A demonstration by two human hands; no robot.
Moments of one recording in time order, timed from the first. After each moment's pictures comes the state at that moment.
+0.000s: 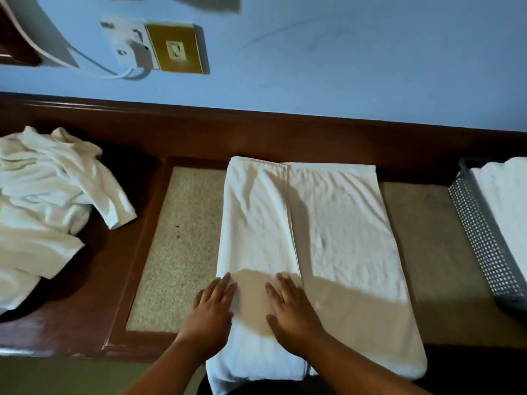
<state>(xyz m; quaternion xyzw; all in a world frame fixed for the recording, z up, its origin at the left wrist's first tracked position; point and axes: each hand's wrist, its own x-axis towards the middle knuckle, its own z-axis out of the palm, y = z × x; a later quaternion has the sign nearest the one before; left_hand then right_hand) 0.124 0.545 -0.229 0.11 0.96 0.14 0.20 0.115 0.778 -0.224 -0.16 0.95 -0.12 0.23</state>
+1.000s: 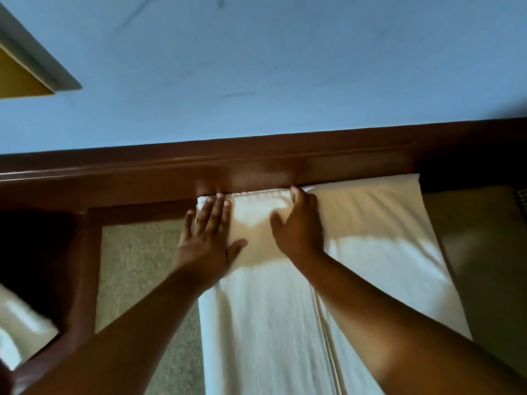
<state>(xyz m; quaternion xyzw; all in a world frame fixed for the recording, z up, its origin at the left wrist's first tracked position) -0.236 0.555 -0.294 0.18 0.98 0.04 0.07 -0.242 0.761 -0.260 0.20 0.93 -0.30 0.05</state>
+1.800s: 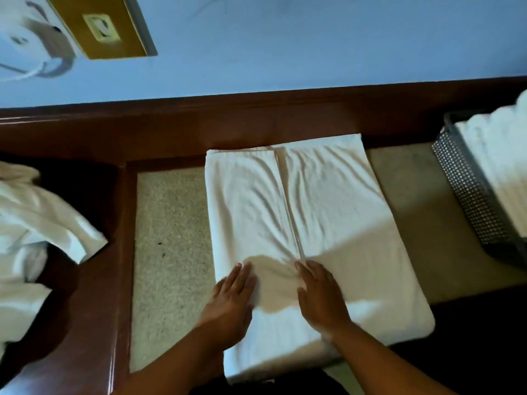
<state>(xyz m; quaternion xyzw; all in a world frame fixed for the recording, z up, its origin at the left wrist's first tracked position) 0.056 0.536 -0.244 0.31 0.92 0.13 0.19 0.094 0.792 -0.252 0.08 0.97 -0.21 0.14</state>
